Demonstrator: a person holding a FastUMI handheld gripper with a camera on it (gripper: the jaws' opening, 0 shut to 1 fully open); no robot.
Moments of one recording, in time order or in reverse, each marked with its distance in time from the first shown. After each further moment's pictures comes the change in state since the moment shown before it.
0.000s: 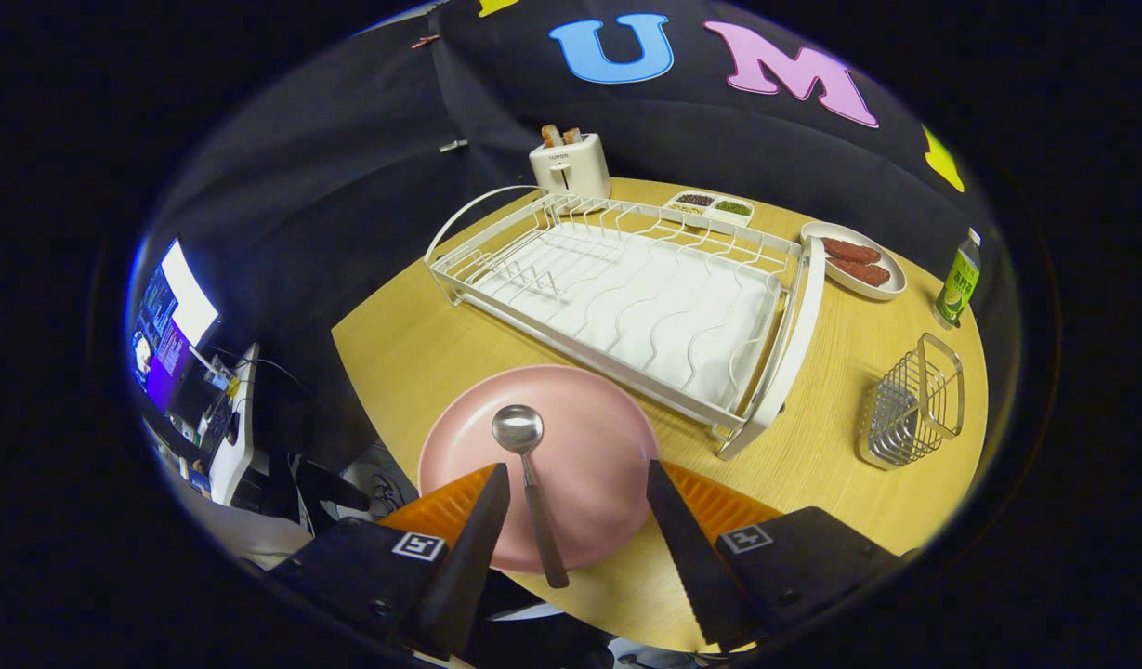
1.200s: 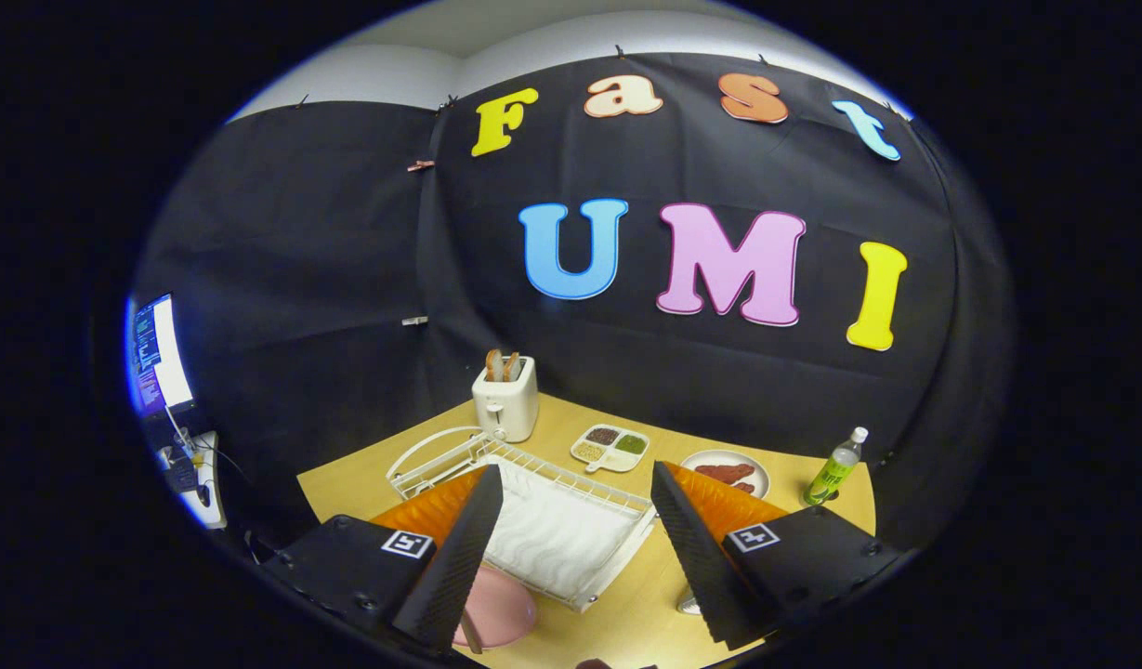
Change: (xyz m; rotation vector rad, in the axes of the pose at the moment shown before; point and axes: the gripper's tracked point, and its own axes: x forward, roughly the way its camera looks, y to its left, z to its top) arm -0.182 -0.062 0.235 -0.100 -0.589 -0.216
